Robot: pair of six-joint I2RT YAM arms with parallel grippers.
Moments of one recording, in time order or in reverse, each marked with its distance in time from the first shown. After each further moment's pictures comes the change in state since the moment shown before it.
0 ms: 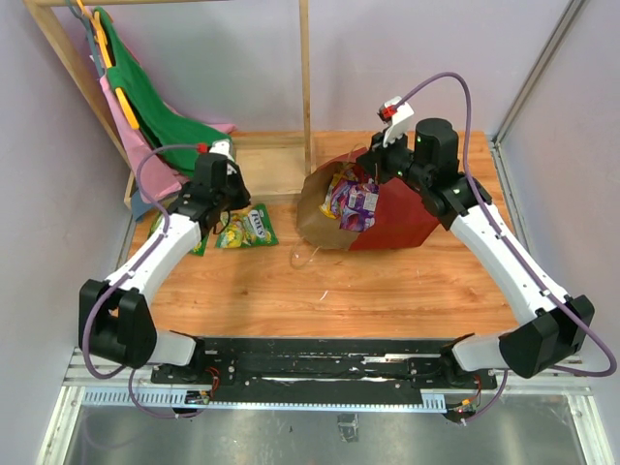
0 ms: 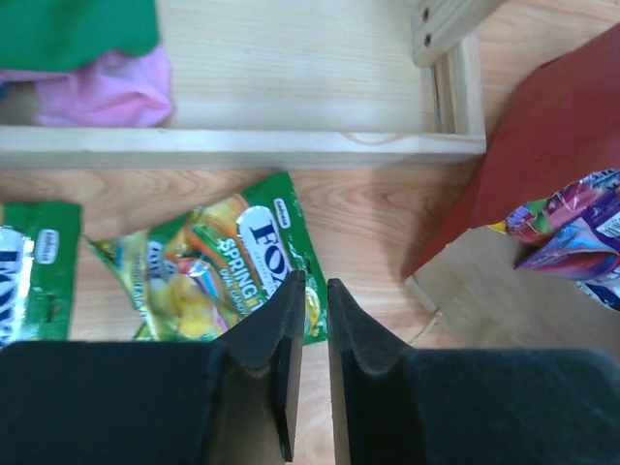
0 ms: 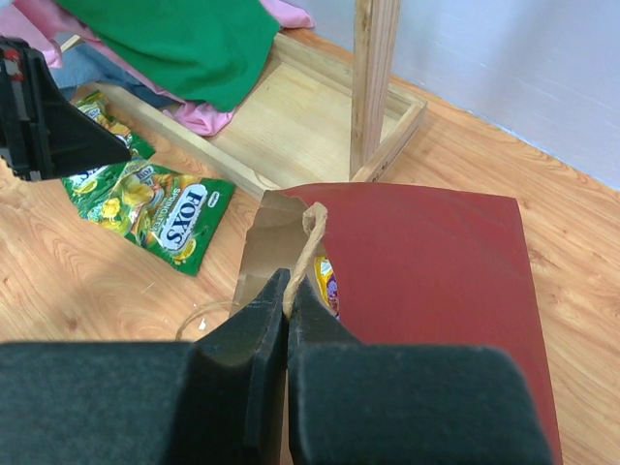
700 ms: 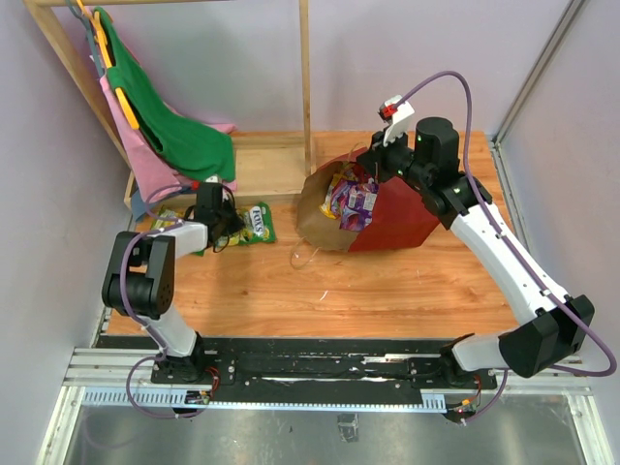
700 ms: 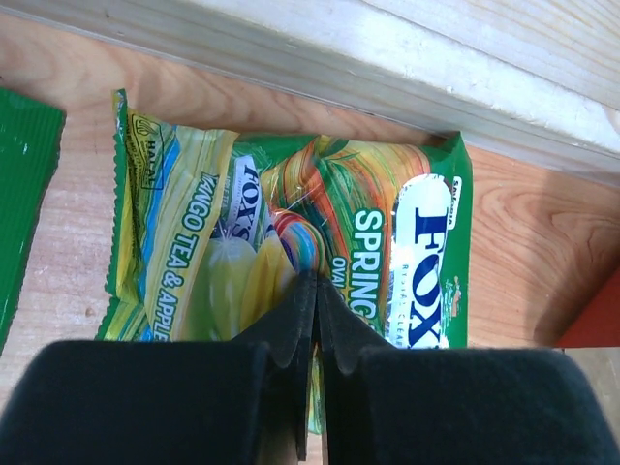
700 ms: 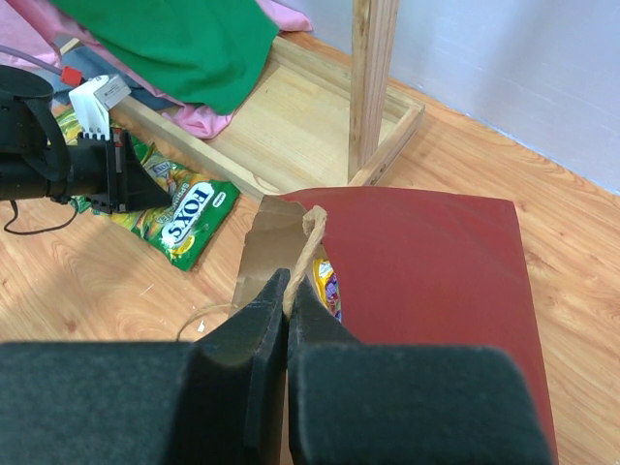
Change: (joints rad) left arm 0.143 0.297 -0.275 0.426 0.120 -0.178; right arm 0.000 0.004 0.010 0.000 0.000 -0.001
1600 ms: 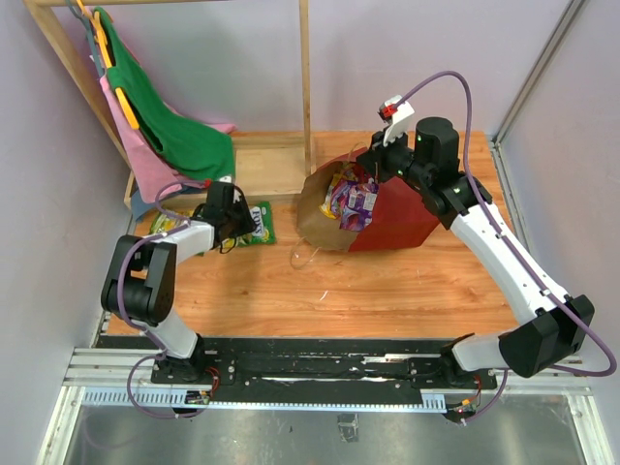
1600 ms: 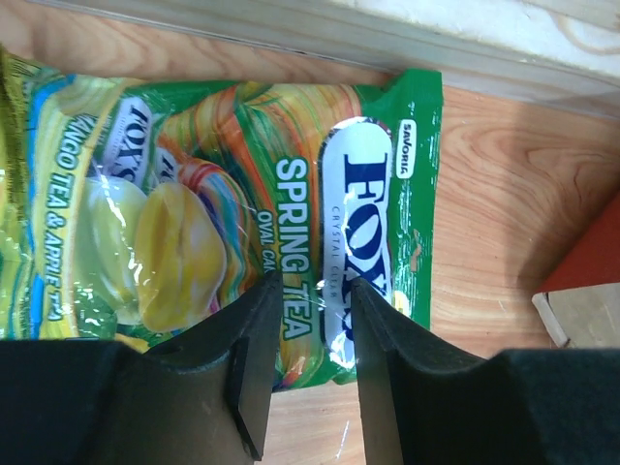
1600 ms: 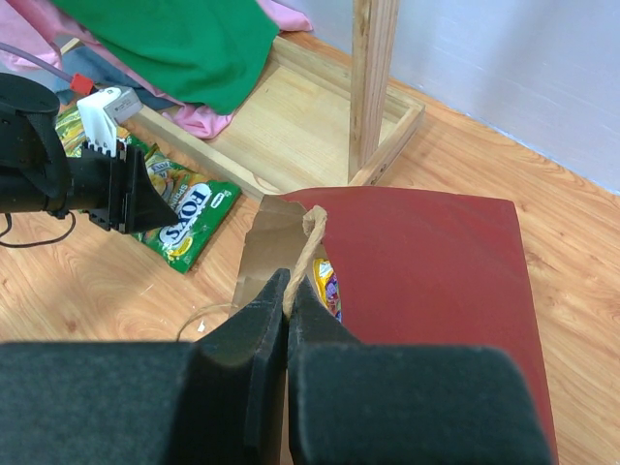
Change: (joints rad) left arm -0.087 -0.044 0.021 -0.109 -0.026 0.043; right arm 0.000 0.000 0.000 0.000 -0.001 0.000
